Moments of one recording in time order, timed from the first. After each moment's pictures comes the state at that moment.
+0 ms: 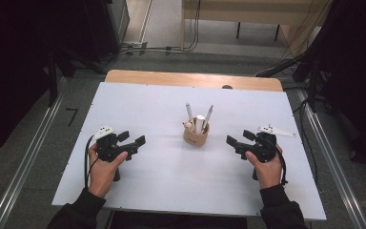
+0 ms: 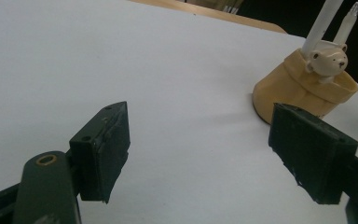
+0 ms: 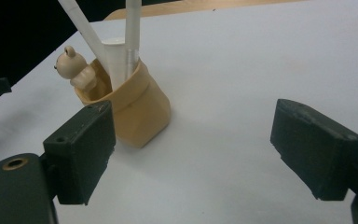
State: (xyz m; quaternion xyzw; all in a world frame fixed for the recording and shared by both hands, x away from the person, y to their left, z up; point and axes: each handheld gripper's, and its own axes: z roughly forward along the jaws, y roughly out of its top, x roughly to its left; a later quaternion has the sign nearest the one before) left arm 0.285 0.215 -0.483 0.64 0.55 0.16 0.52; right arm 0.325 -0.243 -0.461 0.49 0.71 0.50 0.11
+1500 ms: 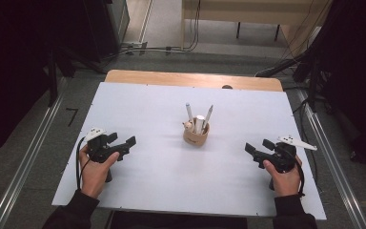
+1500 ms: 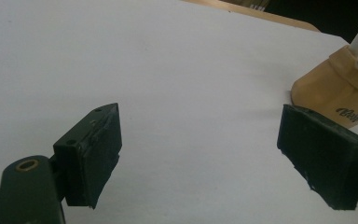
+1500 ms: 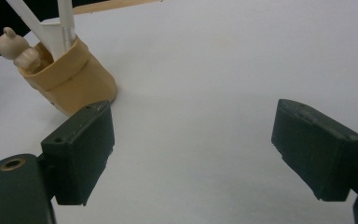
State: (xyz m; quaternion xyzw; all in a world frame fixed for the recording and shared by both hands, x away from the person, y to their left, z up) left arm 0.283 0.238 -0.491 0.63 0.58 0.18 0.49; right arm 0.304 -0.294 -0.473 0.53 0.69 0.48 0.15
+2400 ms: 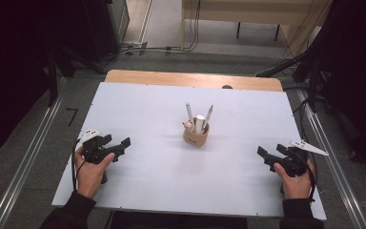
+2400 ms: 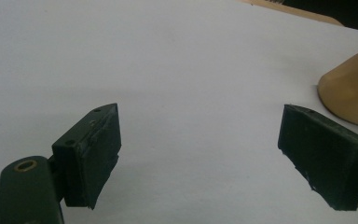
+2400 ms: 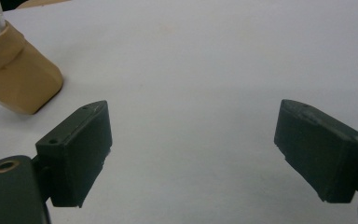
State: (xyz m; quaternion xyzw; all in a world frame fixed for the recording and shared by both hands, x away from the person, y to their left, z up) left arm 0.281 0.253 -0.499 0.62 0.59 0.20 0.47; right arm 0.299 -0.328 -0.484 0.57 0.67 0.44 0.18
